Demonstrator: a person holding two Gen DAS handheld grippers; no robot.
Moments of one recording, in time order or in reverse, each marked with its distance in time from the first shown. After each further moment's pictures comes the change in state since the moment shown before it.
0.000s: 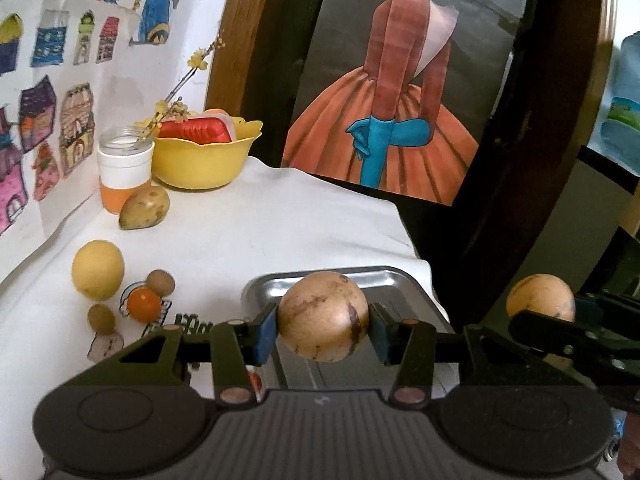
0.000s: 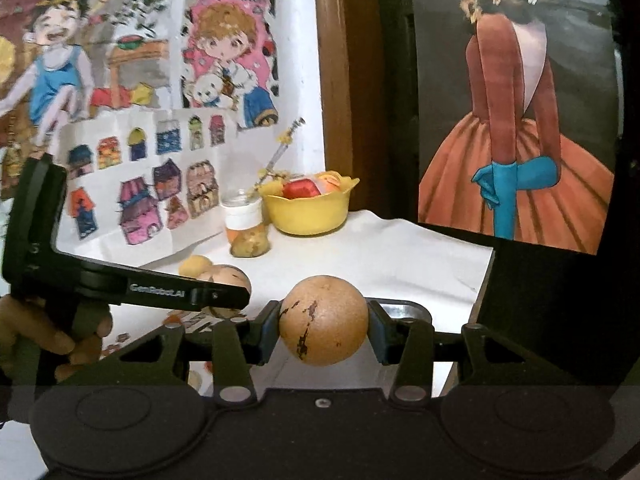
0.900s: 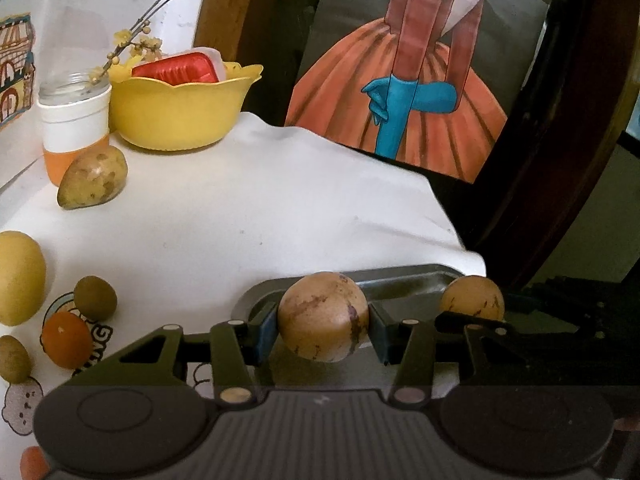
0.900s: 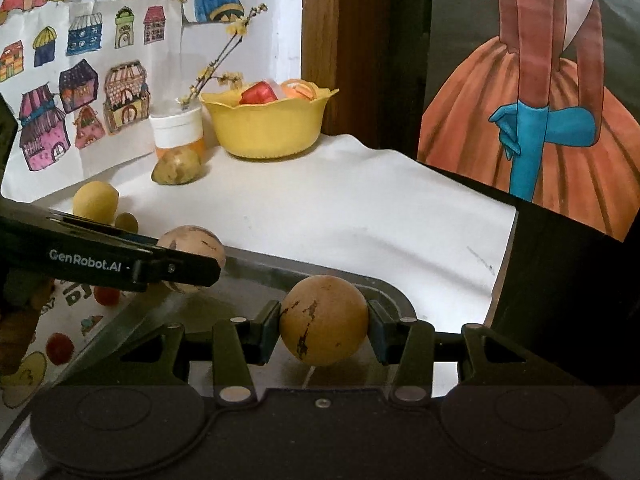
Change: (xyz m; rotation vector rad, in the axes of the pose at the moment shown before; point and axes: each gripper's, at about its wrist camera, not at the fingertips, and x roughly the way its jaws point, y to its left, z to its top) left arm 0.121 0.020 0.005 -0.018 0.096 0.000; right arm 0.170 -0.061 -0.018 -0.090 0.205 -0.019
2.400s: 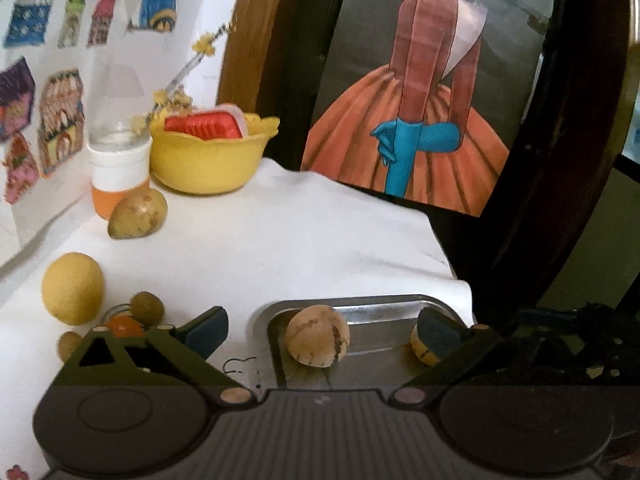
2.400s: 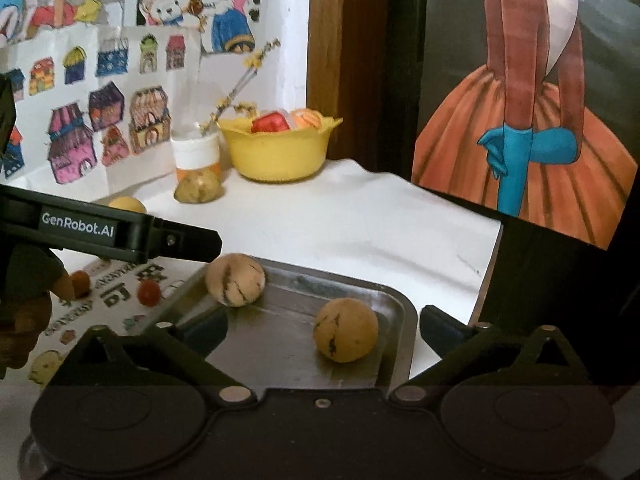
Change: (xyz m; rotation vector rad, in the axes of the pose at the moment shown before) left arm -0.068 -0.014 -0.003 -0.009 -0.135 0.065; right arm -0.066 0.029 -0.011 0.002 -0.098 -0.027
